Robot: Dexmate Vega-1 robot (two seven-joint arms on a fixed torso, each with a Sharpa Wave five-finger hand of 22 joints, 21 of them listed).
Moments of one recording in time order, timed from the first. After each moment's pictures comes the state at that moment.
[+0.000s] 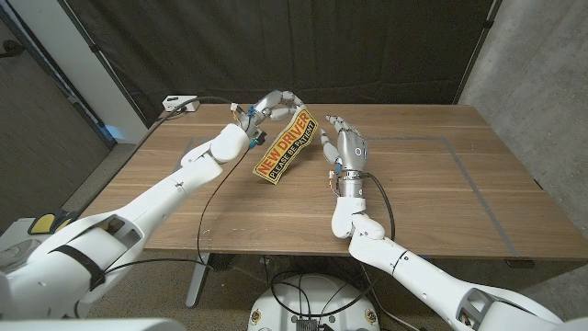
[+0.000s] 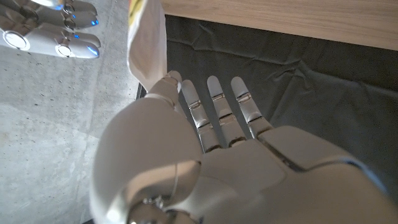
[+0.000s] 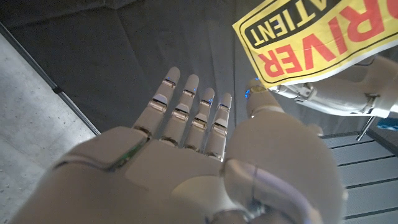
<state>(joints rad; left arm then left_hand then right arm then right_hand) 0.51 0.56 0.65 -1.32 0.12 -0.32 0.08 1.14 0.13 0.32 -0.09 0.29 0.87 -0.14 0.54 0.47 0.47 -0.18 0.87 0.74 0.43 -0.05 0.45 0.61 0.07 0.10 0.99 0.22 -0.83 -0.30 -0.82 -1.44 -0.66 -0.30 -1.08 0.88 0.07 0.31 -0.18 0.21 0.59 -0.14 0.19 0.20 0.53 -0.10 0.20 0.30 0.54 -0.05 0.23 0.47 0.51 0.04 0.30 0.20</state>
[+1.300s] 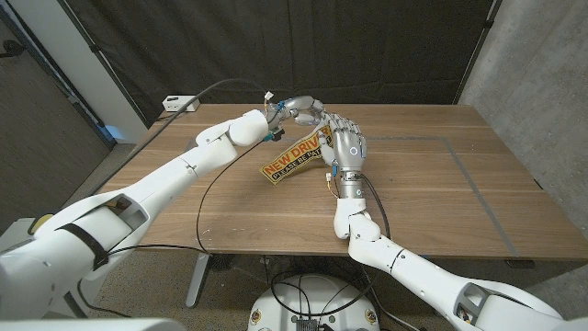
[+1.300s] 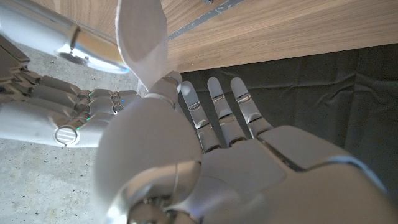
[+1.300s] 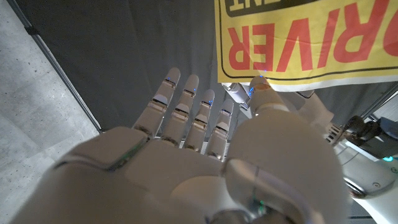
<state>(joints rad) 0.39 0.55 0.77 -1.43 0.27 -0.18 -0.13 1.13 0.12 0.29 -0.08 0.34 0.86 -0.14 0.58 0.53 0.45 -0.19 0.88 0.78 0.42 -0.05 0.41 0.64 0.06 0.10 1.01 0.21 -0.80 -0.31 -0.86 -1.40 -0.82 -0.44 -1.12 0.90 0.05 0.33 -0.16 0.24 0.53 -0.22 0.20 0.20 0.53 -0.12 0.21 0.30 0.55 -0.05 0.25 0.49 0.51 0.04 0.30 0.20</state>
